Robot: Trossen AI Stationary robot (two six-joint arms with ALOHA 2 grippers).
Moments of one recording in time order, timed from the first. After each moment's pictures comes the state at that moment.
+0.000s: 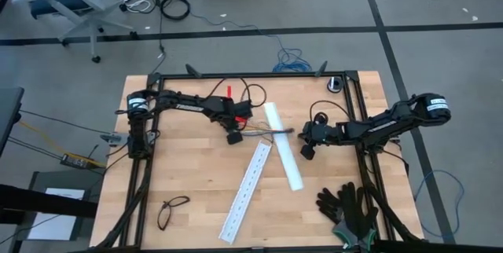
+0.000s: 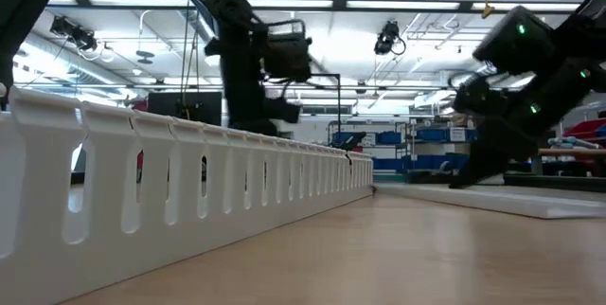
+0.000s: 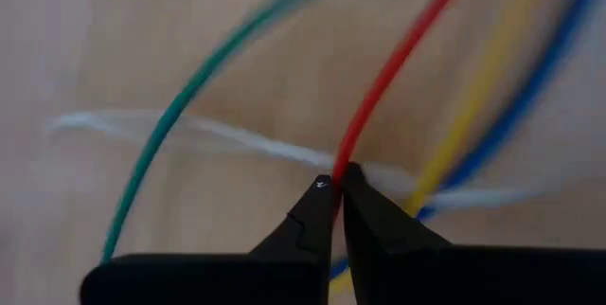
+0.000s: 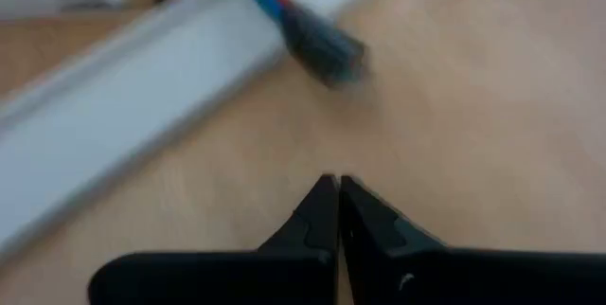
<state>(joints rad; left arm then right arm) 0.26 1.92 1.22 -0.68 -0.21 -0.04 -0.02 1.26 0.22 0.23 0.34 0.34</state>
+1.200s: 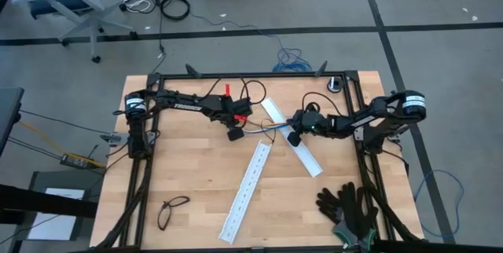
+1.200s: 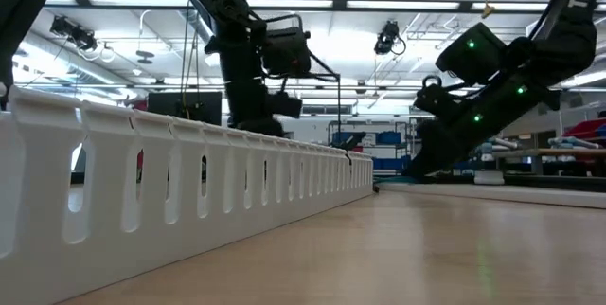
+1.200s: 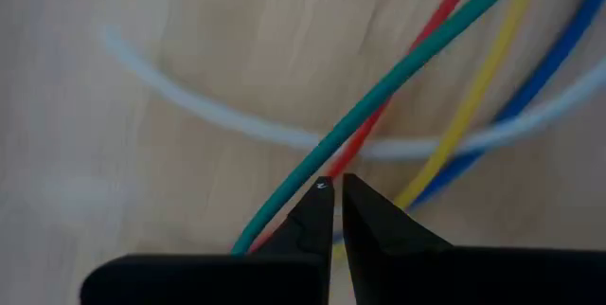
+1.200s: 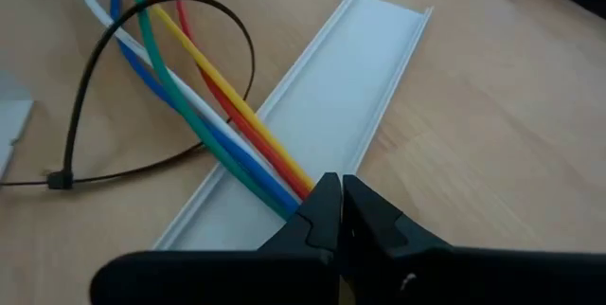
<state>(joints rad) 0.26 1.89 1.22 -0.62 -0.27 -0.03 -0.19 1.54 0.31 0.56 0.34 0.20</state>
